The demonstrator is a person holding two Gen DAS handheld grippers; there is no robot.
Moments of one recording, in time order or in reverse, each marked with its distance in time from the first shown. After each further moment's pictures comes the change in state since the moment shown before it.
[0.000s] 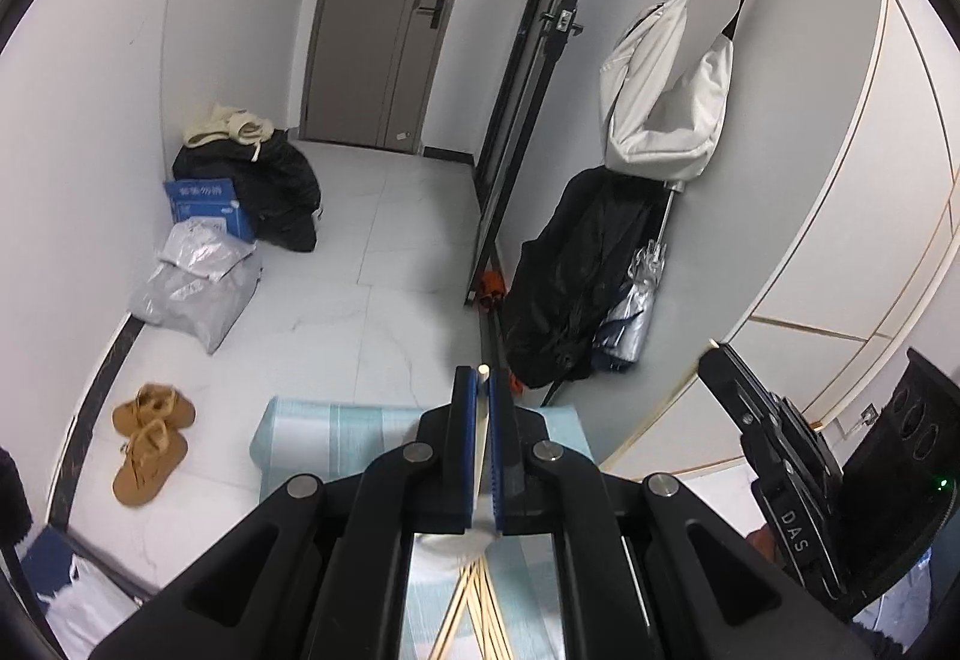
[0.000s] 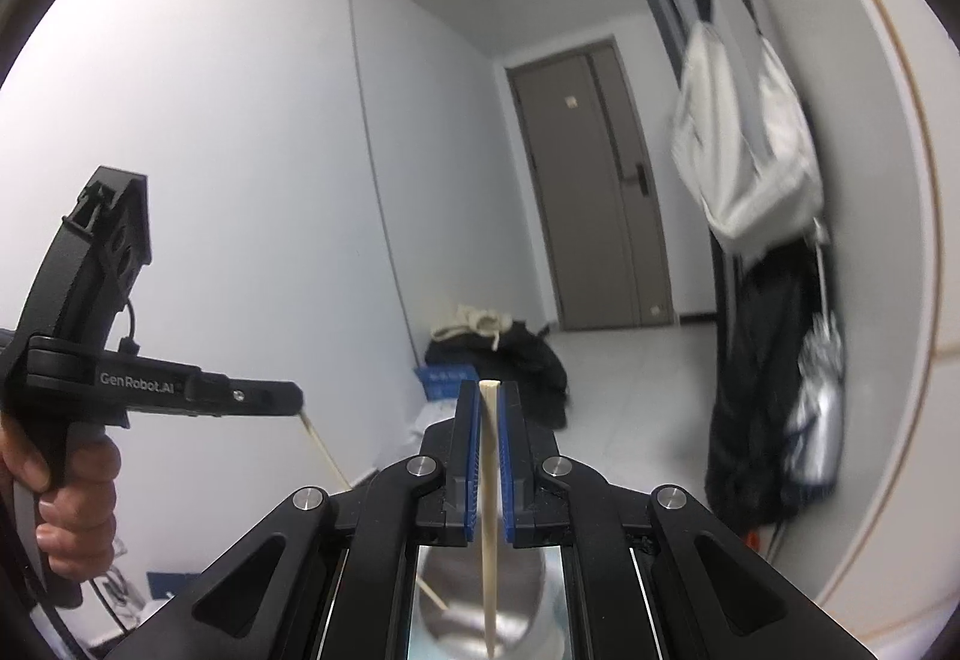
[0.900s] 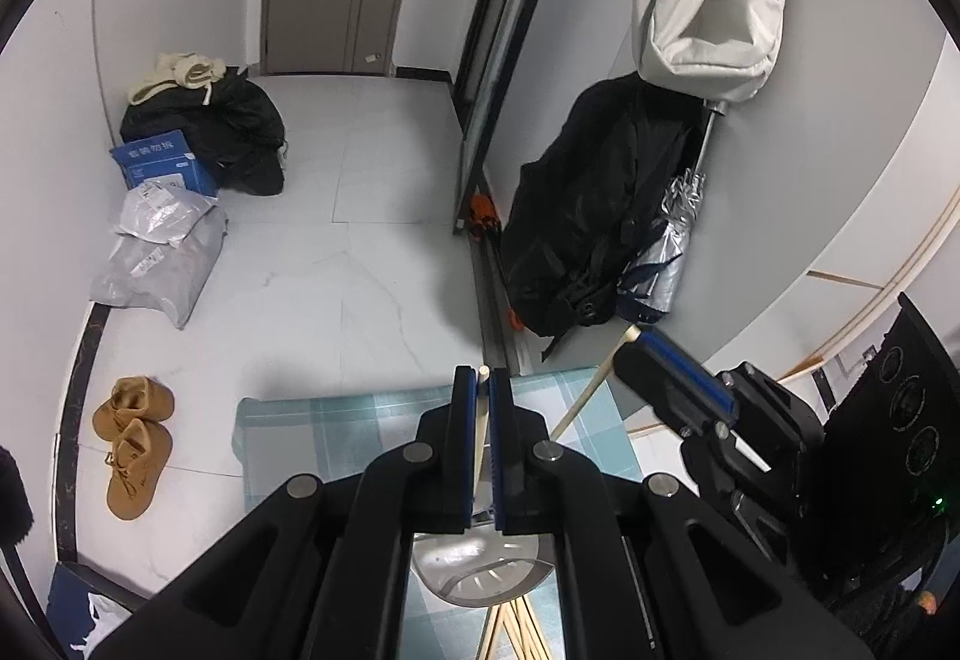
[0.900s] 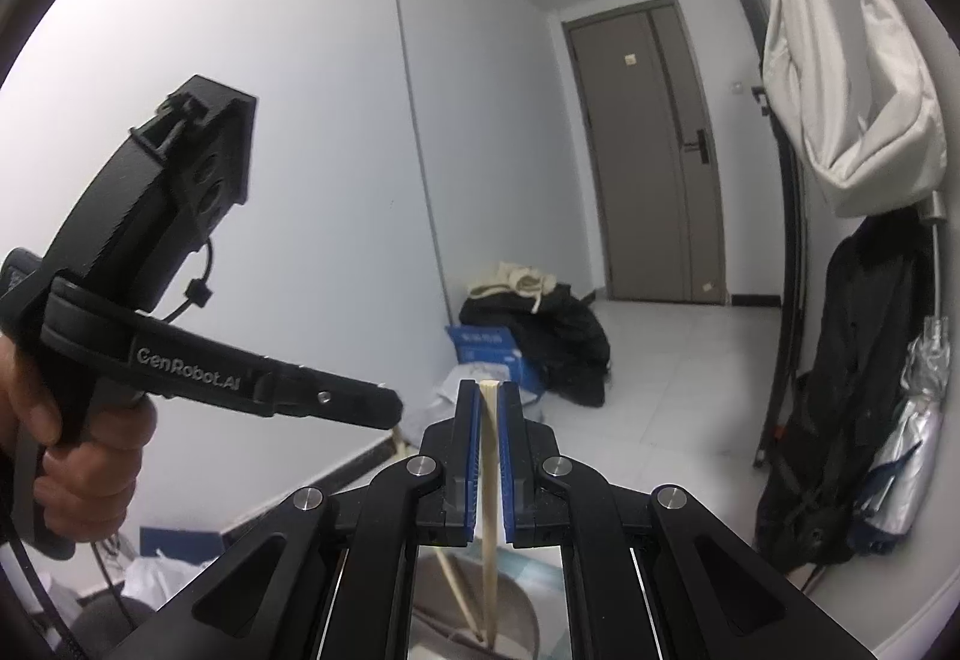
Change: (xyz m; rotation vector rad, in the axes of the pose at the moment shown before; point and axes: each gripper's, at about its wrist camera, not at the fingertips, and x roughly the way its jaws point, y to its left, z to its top) left arm 0.090 0.022 0.014 0.054 0.214 -0.033; right arm 0.107 -0.015 -0.031 -0.059 0.124 0.138
